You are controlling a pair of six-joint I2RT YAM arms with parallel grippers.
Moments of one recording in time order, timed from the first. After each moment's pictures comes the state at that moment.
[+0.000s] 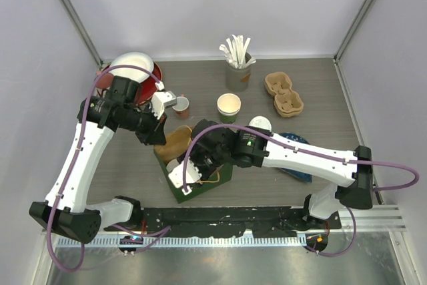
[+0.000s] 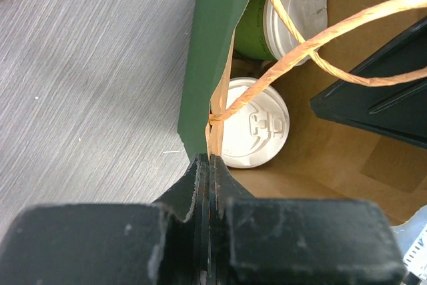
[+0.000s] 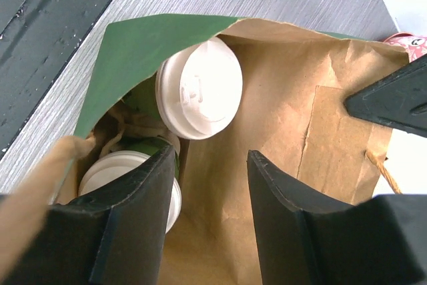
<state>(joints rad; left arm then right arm) -0.27 1.20 1.44 -1.36 0.58 0.47 1.25 1.53 1.50 -0.76 -0.24 -1.05</state>
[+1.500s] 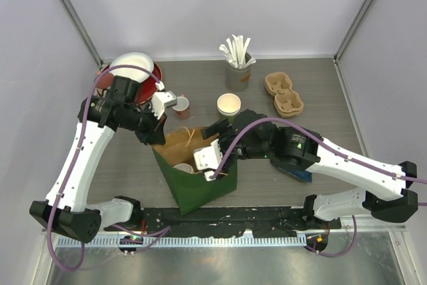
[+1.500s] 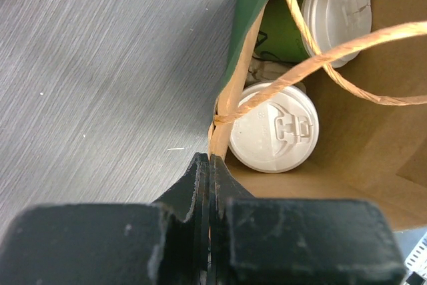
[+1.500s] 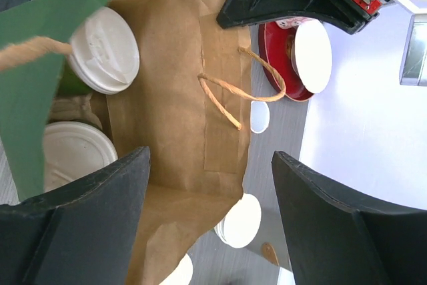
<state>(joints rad) -0.27 1.21 1.44 -1.36 0.56 0.47 1.22 1.24 1.41 -0.67 -0.09 -0.93</state>
